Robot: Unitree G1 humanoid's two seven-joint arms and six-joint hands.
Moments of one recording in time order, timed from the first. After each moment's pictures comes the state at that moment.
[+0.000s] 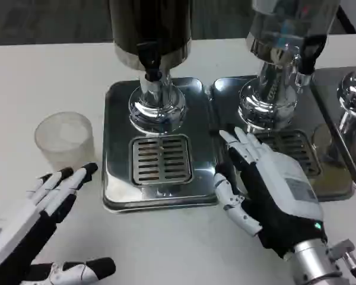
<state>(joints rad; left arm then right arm) 0.46 0.61 0.21 -0.06 0.52 -0.66 -0.07 0.16 -0.20 0.34 -0.21 -0.79 0.00 -0.13</state>
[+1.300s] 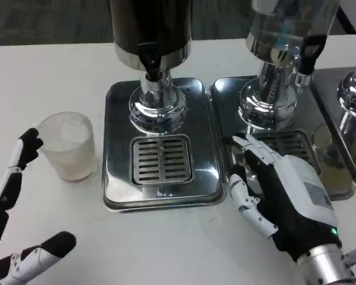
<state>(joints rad) 0.49 0.45 0.26 0.02 0.31 -0.84 0.10 0.19 -0.23 0.30 -0.20 -0.70 -0.03 -0.15</state>
